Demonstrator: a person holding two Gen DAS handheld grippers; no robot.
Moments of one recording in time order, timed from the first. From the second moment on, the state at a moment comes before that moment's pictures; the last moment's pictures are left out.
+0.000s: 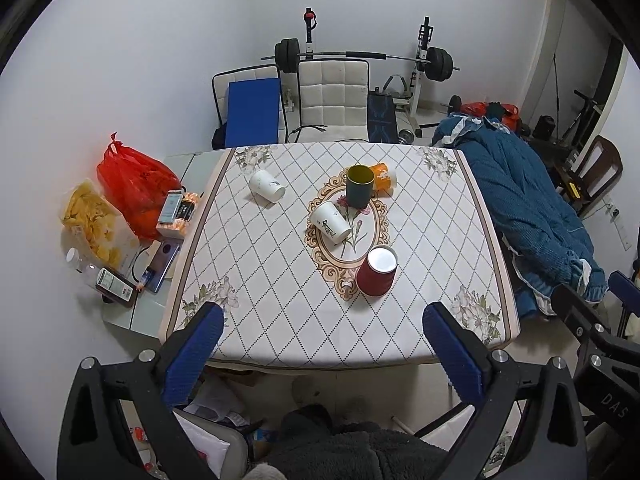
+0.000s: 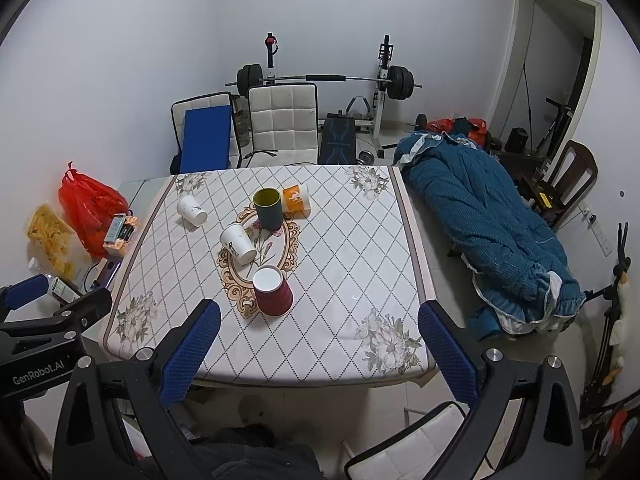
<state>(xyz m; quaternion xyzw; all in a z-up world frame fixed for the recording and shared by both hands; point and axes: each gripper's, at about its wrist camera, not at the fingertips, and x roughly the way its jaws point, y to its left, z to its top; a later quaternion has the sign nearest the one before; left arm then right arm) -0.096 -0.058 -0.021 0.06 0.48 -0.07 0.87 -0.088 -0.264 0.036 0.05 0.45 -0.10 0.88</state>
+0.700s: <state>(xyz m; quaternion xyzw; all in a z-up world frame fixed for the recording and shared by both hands) -0.099 -0.052 -0.020 0.06 0.48 -0.06 0.88 -0.085 -0.264 0.037 0.05 0.45 -0.09 0.89</state>
